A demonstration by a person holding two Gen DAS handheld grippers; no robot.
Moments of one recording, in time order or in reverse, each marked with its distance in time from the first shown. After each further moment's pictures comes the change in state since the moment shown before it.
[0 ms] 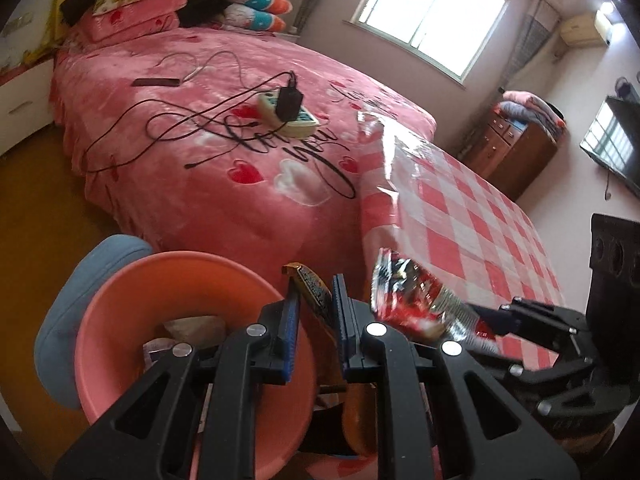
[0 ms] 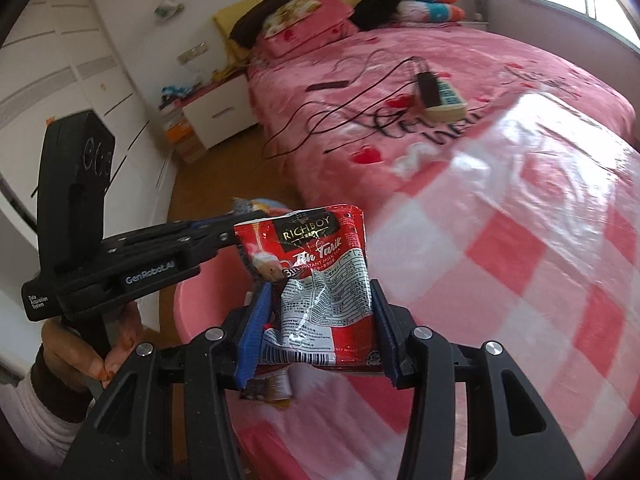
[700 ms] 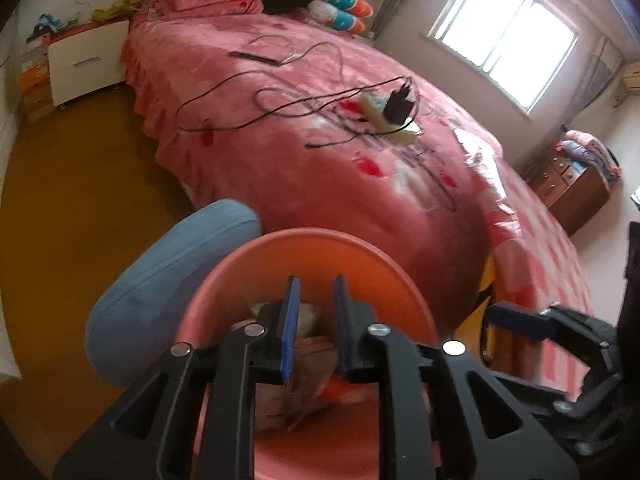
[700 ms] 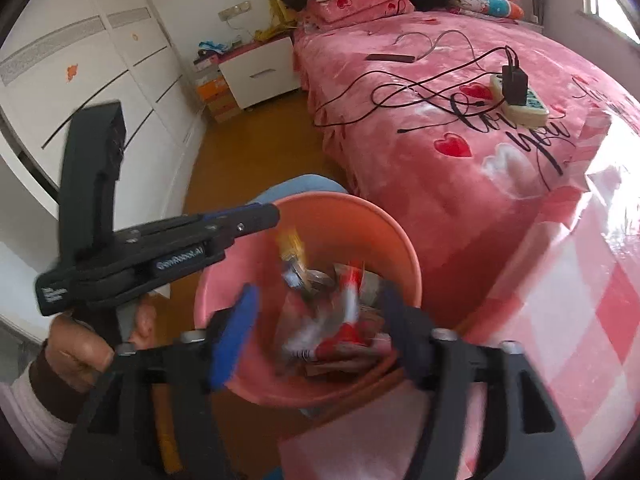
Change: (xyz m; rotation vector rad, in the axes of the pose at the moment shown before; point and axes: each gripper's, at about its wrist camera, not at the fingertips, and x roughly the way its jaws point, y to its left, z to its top) left arm -0.002 0.099 -0.020 -0.170 -0.002 0.185; right arm 0.068 0.056 0.019 -0.107 0.083 0.074
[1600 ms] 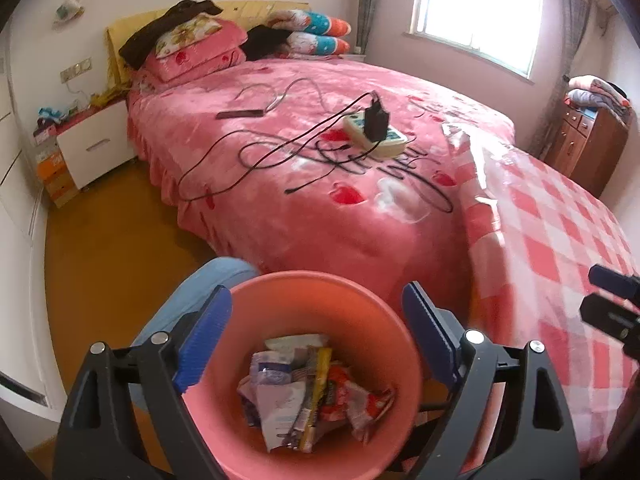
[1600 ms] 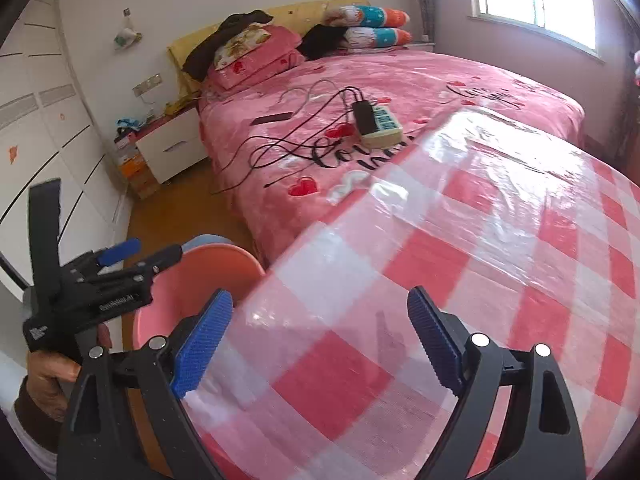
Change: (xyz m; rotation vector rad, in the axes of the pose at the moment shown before) left arm -0.027 -0.091 0.005 0.234 -0.126 0.168; right arm -0.108 -0.081 -0.044 0.214 -0.211 -0.276
